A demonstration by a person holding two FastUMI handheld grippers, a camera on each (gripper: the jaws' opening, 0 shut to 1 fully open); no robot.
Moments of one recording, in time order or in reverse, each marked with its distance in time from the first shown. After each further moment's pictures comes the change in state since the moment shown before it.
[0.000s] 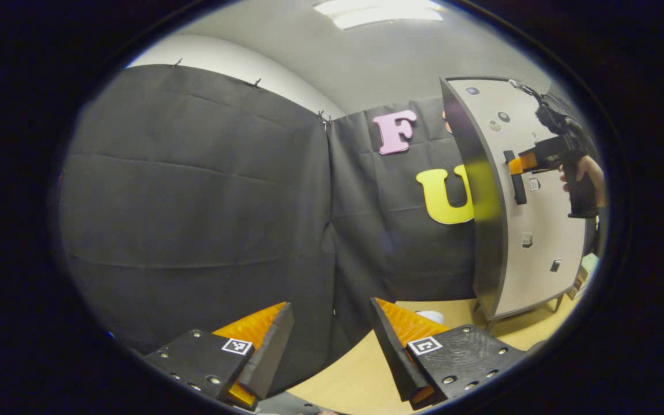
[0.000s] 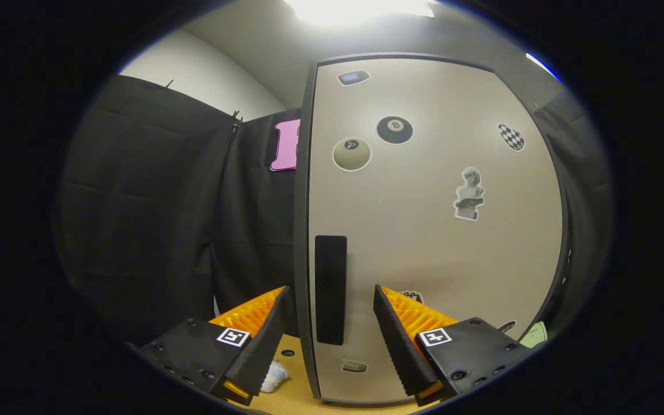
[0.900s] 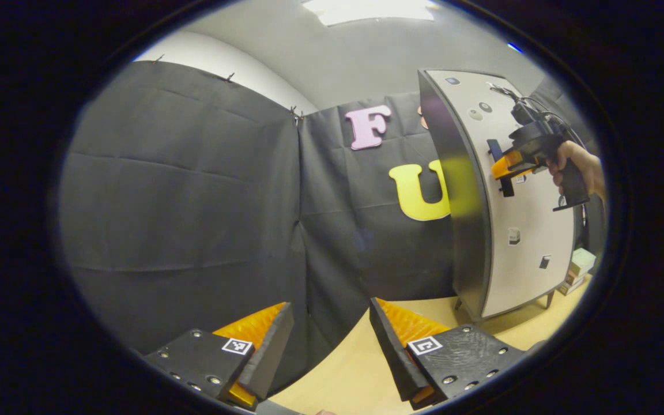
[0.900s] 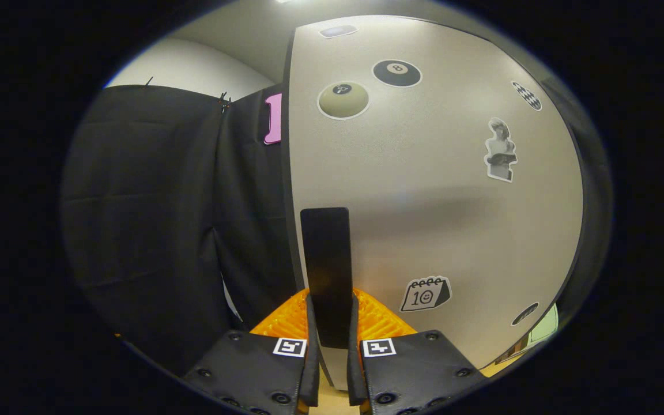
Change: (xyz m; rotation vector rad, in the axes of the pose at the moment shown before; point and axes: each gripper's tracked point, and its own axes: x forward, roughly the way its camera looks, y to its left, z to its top) left arm 0.023 -0.025 -0.008 0.012 -0.009 -0.154; right arm 0.027 0.000 -0.026 0.081 0.172 0.046
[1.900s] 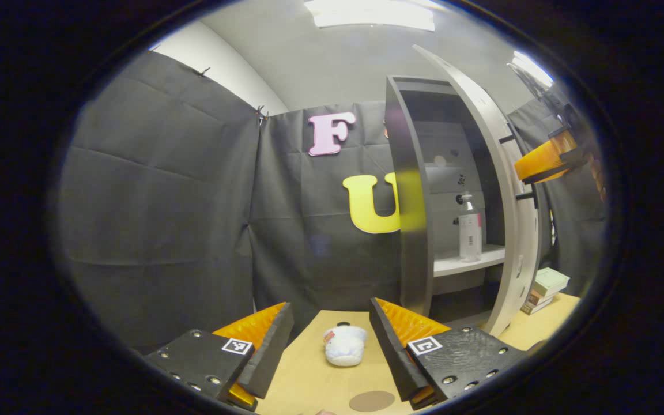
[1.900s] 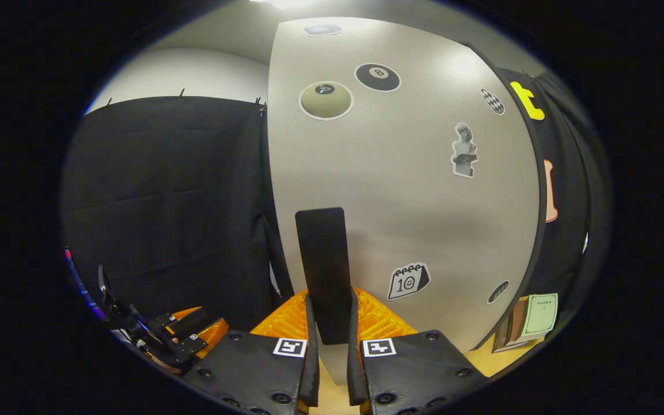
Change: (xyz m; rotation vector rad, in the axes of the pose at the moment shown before) left arm 0.001 -0.104 0.029 -0.072 -0.019 -0.209; right arm -0.049 -0.024 -0.009 0.000 0.061 0.215
